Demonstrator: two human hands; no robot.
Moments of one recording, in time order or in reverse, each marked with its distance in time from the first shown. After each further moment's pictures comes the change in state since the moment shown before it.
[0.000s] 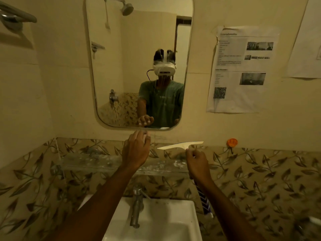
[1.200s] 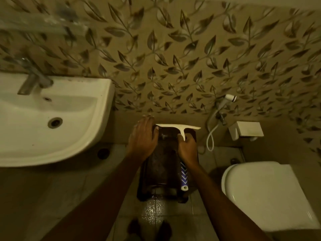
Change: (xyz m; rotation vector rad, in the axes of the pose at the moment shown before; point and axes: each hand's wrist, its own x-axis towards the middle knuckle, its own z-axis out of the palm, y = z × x) left_hand -0.415 0.277 0.255 0.027 -0.596 -0.101; right_hand -0.148 0.379 -0.323 -0.147 -0.135 0.618
